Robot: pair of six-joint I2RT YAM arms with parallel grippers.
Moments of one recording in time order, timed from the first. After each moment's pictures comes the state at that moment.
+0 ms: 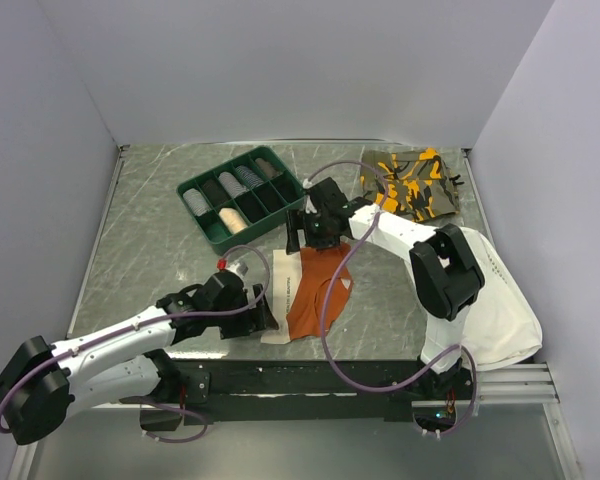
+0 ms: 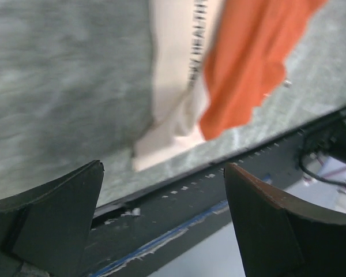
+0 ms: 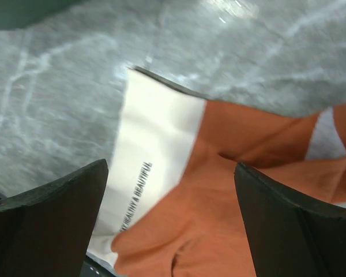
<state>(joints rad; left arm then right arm) -0.83 0.98 0.46 -0.37 0.10 -0.99 0.60 1.87 1.33 -0.46 -0.20 0.40</state>
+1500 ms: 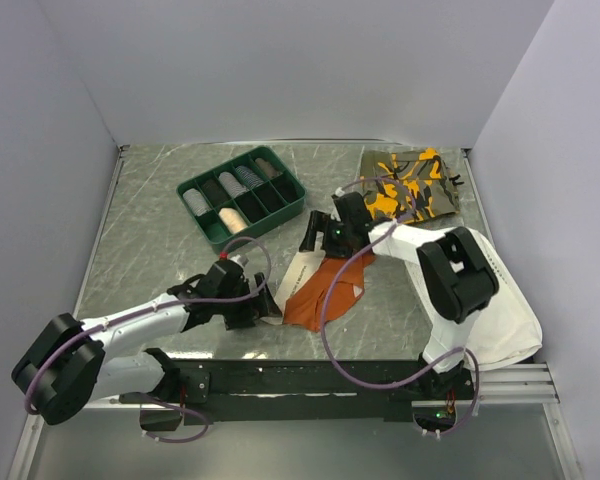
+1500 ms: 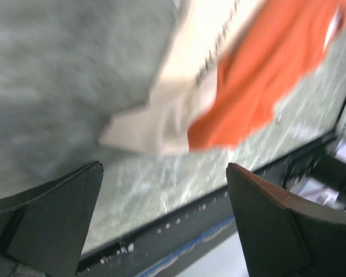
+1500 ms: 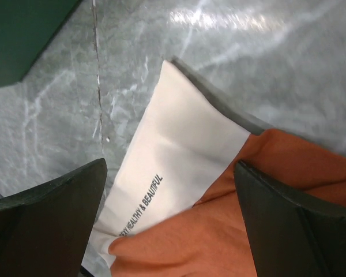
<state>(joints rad) -0.72 1.16 0.45 -0.18 0.20 -0.97 0.49 1.82 1.06 -0.13 -0.25 0.60</state>
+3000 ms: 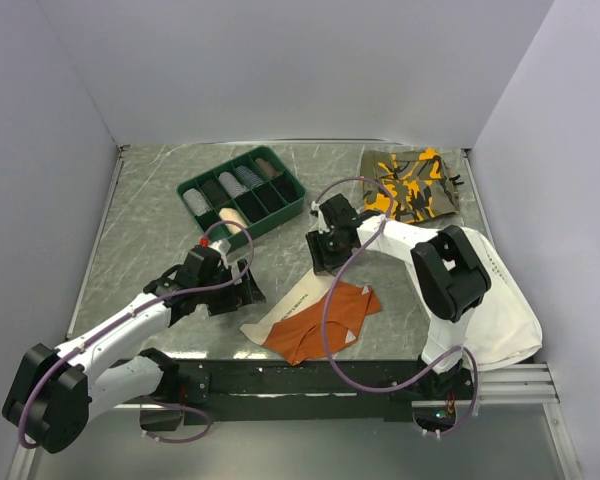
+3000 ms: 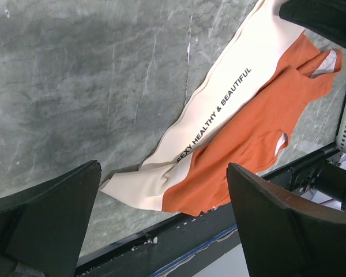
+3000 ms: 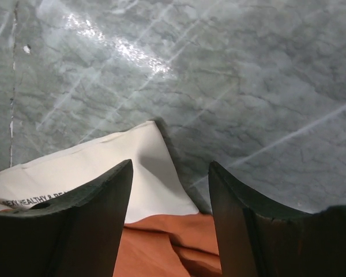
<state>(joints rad) -0.53 1.02 0.51 -0.35 0.22 -0.78 0.56 1.83 1.16 -0.48 -0.16 0.21</state>
